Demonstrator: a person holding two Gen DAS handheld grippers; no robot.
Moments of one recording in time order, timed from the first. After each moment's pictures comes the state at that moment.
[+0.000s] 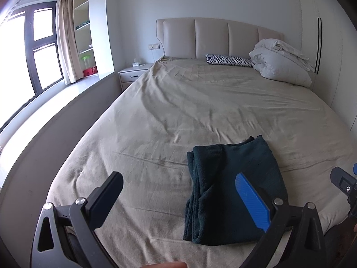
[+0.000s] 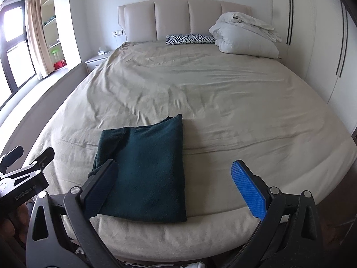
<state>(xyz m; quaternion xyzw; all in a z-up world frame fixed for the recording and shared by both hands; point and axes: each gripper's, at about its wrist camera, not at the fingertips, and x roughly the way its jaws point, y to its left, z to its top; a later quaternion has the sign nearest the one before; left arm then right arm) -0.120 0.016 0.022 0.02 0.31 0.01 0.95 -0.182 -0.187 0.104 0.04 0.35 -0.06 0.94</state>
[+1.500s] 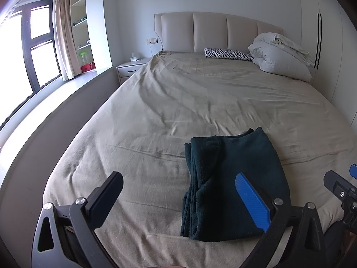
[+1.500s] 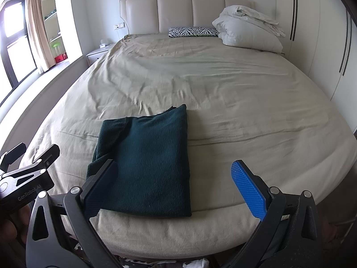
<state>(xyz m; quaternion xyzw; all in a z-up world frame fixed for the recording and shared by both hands) -0.124 0.012 0.009 0.02 0.32 0.01 0.95 -0.170 -0.176 0.083 0.04 0.37 -0.05 0.93</state>
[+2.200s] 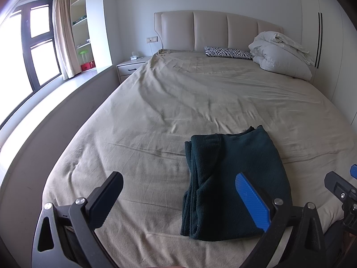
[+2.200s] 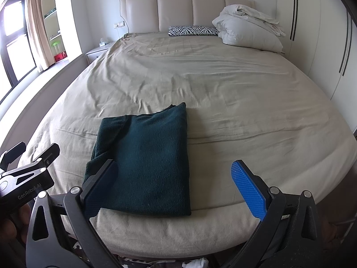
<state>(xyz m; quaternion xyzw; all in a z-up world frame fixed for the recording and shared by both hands) -0.124 0.013 0.007 0.02 0.32 0.01 0.95 -0.171 -0.176 0.079 0.03 0.37 -0.05 0.93</state>
